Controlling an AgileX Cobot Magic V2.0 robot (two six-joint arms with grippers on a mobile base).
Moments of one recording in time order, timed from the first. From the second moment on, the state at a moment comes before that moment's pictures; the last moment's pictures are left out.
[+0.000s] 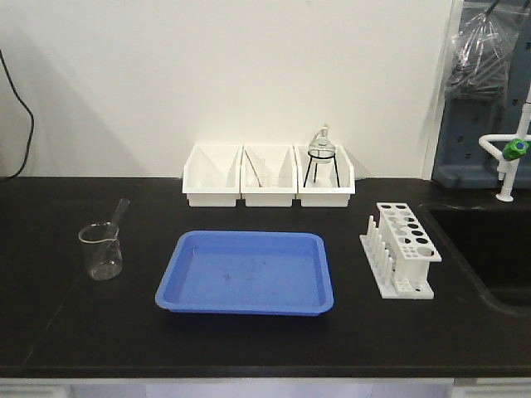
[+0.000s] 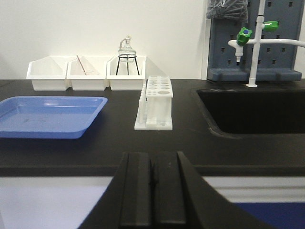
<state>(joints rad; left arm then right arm) -0.01 -0.01 0.03 0.00 0.10 0.06 0.00 -0.01 0.03 0.02 0.08 0.02</state>
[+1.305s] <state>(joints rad) -0.01 -0.01 0.03 0.00 0.10 0.06 0.00 -0.01 0.03 0.02 0.08 0.02</state>
